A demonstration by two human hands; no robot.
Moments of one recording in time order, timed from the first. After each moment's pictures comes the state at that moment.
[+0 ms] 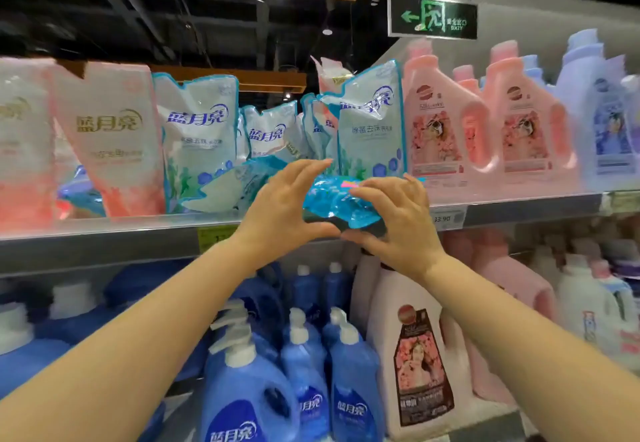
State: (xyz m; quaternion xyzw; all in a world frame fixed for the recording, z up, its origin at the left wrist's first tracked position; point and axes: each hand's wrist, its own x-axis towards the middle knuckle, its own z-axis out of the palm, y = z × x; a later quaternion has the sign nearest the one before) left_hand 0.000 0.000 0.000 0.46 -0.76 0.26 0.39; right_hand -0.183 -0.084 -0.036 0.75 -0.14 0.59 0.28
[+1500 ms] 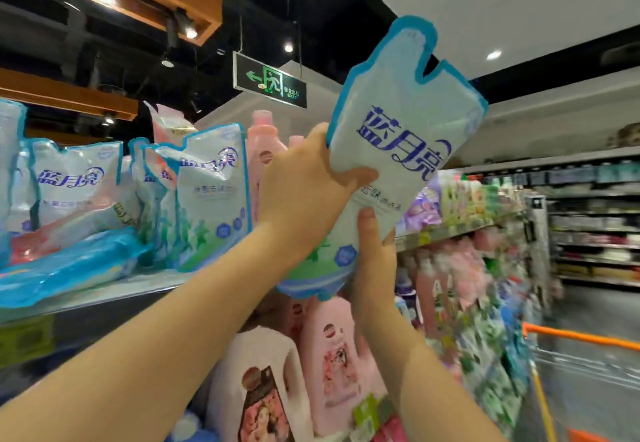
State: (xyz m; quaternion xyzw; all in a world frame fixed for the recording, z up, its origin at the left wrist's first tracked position) left_hand -0.181 0.040 0.086 0.26 -0.72 0.09 0.63; right_hand -0.268 0.005 0.008 0.44 -0.15 0.85 -0.24
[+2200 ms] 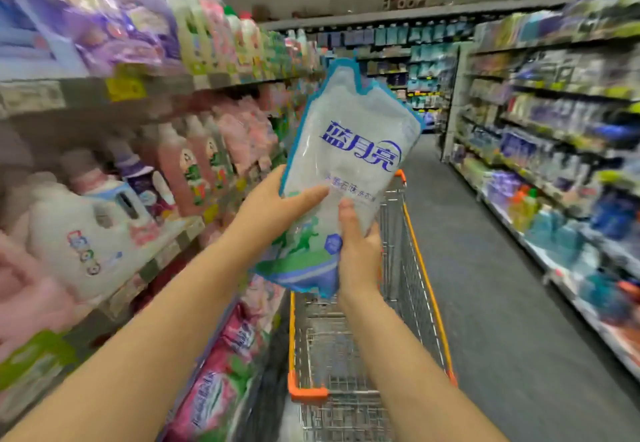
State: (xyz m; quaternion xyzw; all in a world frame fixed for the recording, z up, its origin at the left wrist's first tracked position) left_hand -0.612 0.028 -0.132 0.17 -0.82 -0.47 0.30; right_hand -0.686 0.088 -0.210 0.10 -0.46 0.87 -0.12
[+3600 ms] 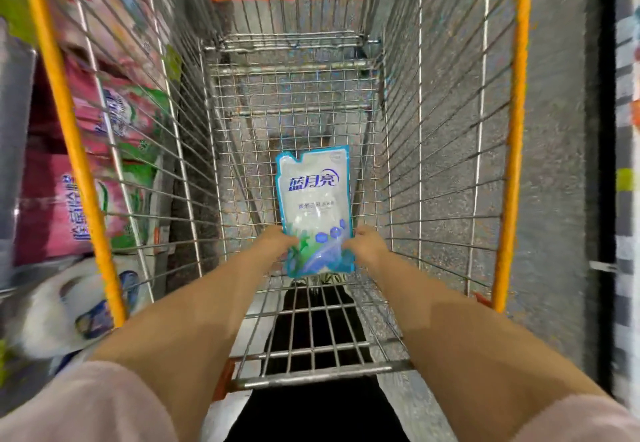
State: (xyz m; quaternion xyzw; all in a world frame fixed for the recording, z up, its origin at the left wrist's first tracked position) left_hand -0.818 -0.021 -0.718 0.53 -0.55 -0.54 -0.33; right_hand -0.898 0.129 -0.732 -0.16 -0.80 0.28 -0.50
